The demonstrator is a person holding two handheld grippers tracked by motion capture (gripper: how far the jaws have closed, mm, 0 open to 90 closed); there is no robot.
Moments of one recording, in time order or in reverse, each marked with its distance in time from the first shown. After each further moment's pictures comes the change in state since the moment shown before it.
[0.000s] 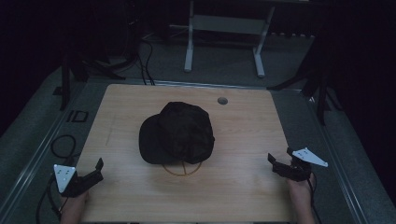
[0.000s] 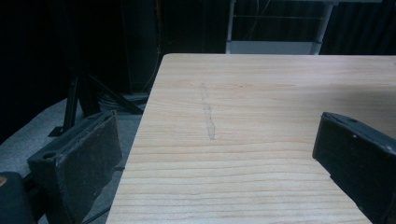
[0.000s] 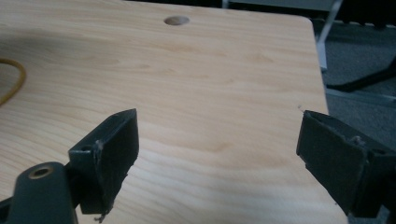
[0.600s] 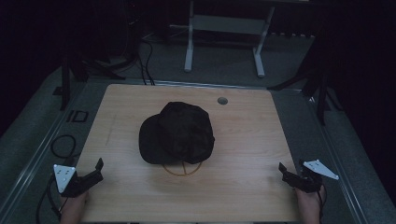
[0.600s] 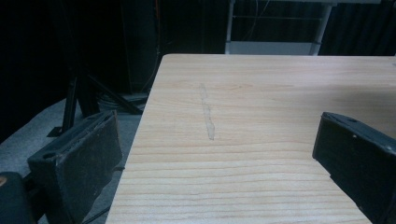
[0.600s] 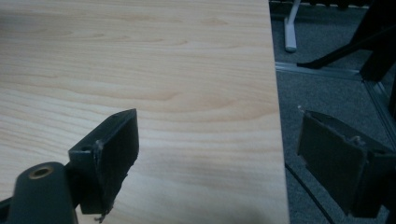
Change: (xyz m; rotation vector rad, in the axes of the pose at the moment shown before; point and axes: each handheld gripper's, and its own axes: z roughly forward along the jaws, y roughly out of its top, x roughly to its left) left arm 0.001 0.000 0.000 -0.001 -0.004 -0.002; right arm -0.024 -0.036 -0.022 0.035 -0.106 0.055
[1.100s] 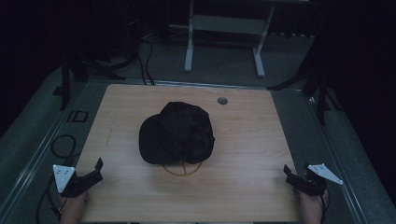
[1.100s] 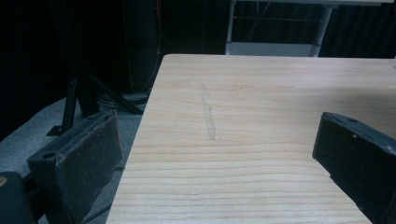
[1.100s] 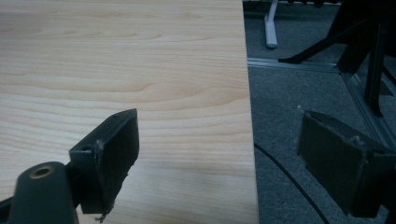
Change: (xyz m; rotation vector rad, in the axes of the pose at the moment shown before) left arm 0.001 0.000 0.000 -0.002 0.002 -0.012; right arm -0.009 -0.010 -0.005 -0.006 -0.071 0.030
